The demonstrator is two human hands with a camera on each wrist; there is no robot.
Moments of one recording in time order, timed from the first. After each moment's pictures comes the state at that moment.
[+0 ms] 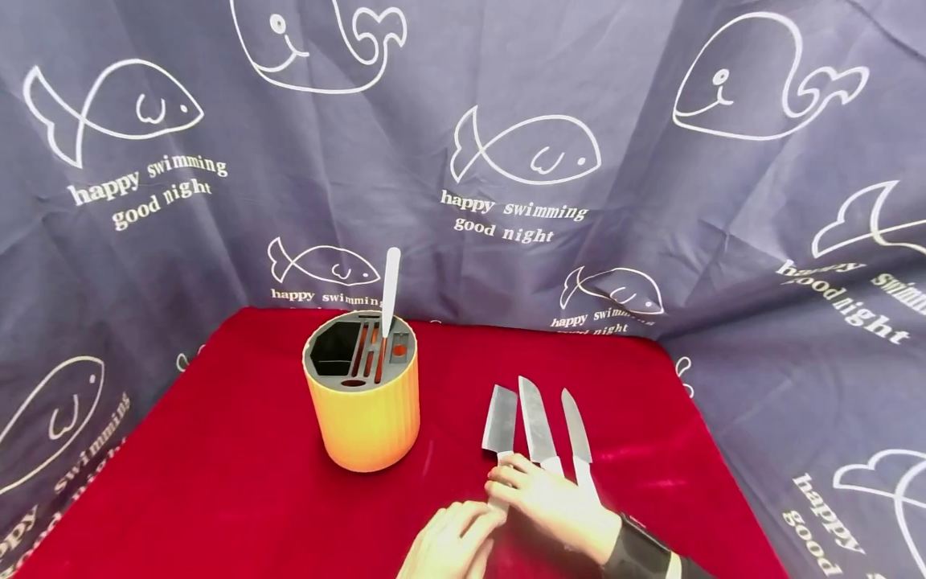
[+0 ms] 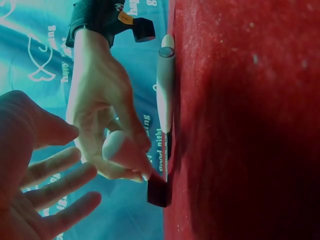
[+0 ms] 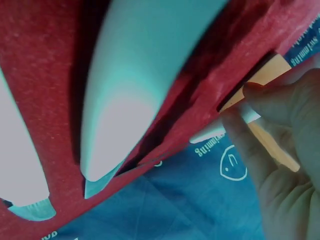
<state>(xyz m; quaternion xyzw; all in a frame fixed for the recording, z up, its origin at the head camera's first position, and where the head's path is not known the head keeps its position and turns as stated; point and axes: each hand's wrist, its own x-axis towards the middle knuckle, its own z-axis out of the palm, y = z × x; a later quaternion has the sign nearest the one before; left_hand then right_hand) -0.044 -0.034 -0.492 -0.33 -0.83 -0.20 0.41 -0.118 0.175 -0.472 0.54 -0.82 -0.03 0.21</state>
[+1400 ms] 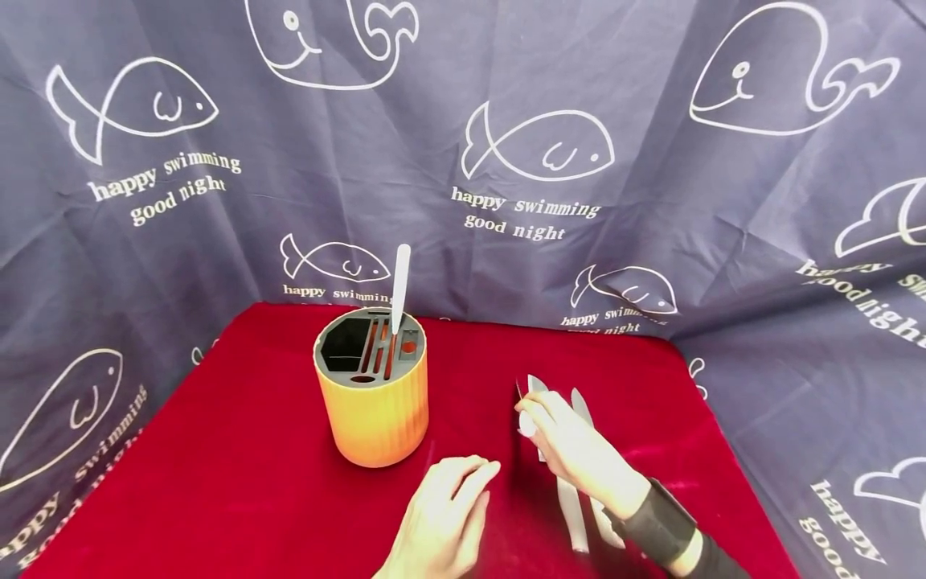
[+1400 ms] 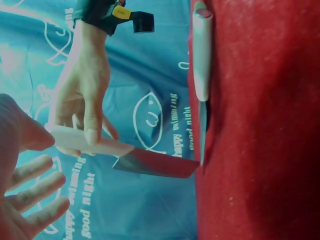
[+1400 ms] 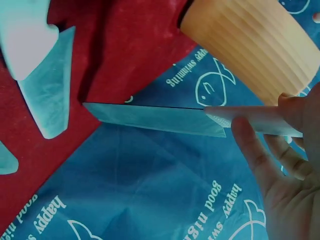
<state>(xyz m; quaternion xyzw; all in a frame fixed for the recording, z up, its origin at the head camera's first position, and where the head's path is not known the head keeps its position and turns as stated) -0.067 -0.048 -0.447 -0.36 -0.75 -0.26 0.49 -0.155 0.187 -0.420 0.46 -0.83 0.11 0.30</state>
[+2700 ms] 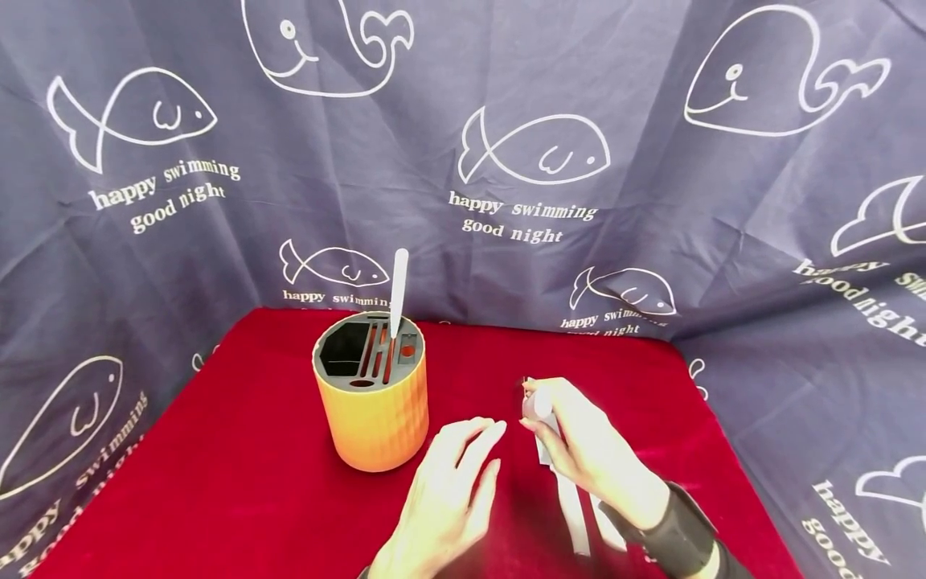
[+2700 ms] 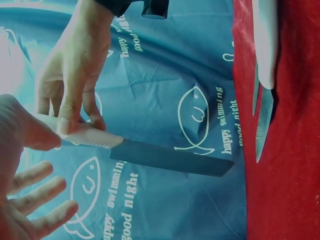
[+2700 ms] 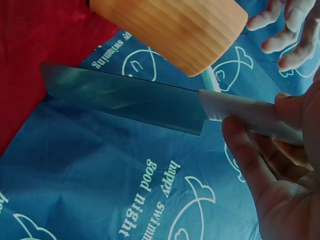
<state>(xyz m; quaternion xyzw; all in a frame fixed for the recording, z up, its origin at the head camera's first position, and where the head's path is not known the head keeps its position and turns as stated) -0.077 -0.037 -0.403 -0.33 -0.76 -0.28 0.49 -0.137 0.173 -0.364 0.46 -0.78 0.24 0.35</state>
